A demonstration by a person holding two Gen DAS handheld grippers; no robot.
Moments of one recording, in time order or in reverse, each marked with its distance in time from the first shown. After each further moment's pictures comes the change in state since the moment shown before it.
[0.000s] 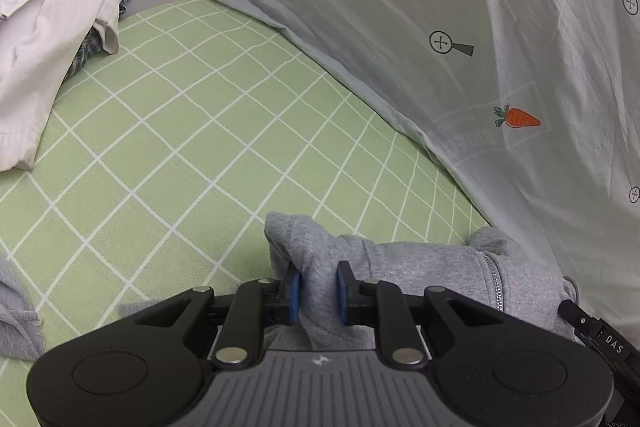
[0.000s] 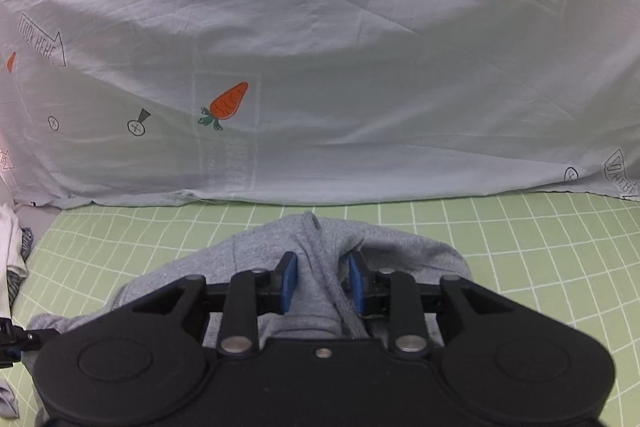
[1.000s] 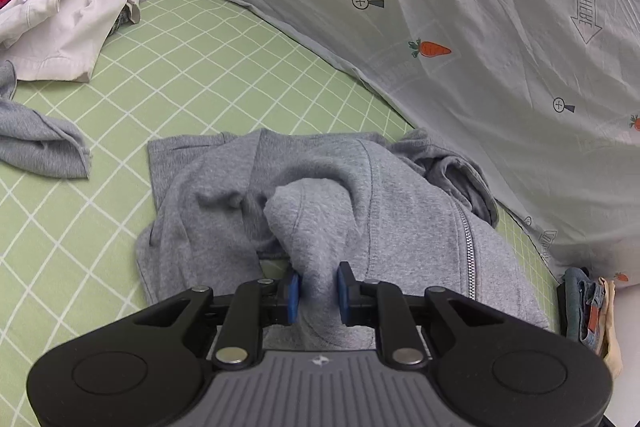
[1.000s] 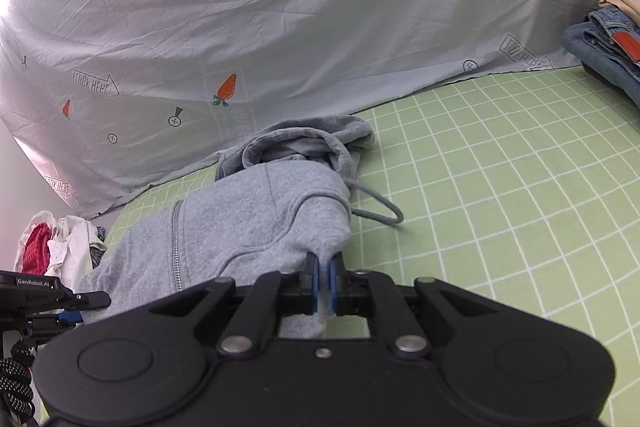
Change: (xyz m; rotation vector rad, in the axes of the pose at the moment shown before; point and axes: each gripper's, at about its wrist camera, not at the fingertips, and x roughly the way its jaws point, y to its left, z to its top) left arm -0.120 -0.045 -0.134 0.098 0.015 -0.028; right arm -0.197 -0.085 -0.140 0.236 0.007 0.118
